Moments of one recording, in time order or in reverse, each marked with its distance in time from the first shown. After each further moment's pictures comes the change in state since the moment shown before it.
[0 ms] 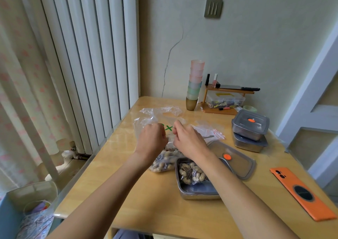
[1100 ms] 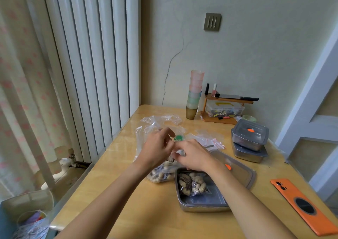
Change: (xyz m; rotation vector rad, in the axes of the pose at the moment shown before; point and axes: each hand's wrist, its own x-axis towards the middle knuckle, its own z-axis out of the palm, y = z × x) left_hand 0.001 0.004 -0.003 -0.301 0.036 0.217; right_hand -0.002 0.025 -0.008 0.199 -0.244 -0.030
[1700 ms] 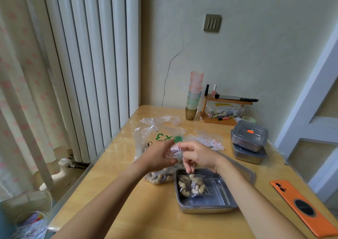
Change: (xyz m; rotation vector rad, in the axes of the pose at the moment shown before) left_hand -0.001 -0.016 0.009 0.140 -0.350 0.033; right_hand -0.017 0.003 -0.021 0.699 -0.281 0.121
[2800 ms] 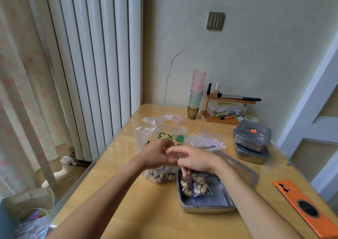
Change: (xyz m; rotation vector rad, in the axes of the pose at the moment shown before) left_hand 0.000 -0.017 -0.007 -0.098 -0.053 -0.063; right_hand 0.014 0.000 0.013 -0.253 -0.069 0.049
